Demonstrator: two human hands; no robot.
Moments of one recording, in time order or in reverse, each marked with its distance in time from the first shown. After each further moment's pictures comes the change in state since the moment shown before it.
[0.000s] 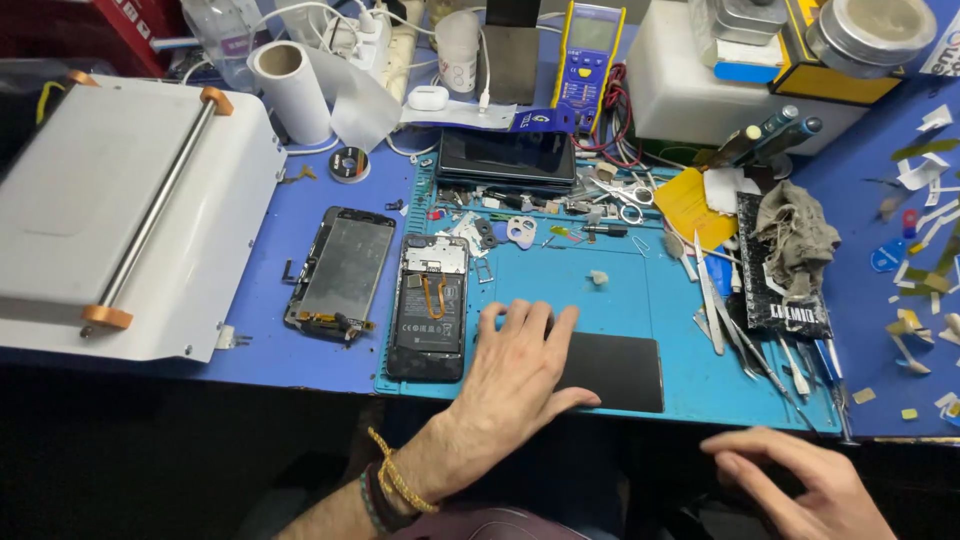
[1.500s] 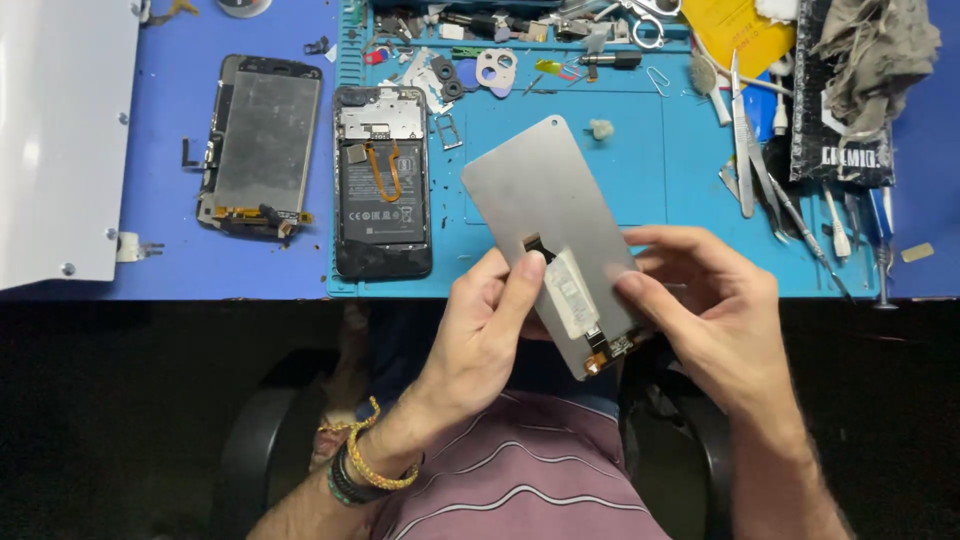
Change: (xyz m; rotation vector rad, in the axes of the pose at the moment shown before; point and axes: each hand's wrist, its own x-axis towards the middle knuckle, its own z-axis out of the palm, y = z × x) left_hand -0.048 0.030 0.004 -1.738 0.017 -0.662; right_hand 0.032 -0.111 0.065 0.513 0.097 0.059
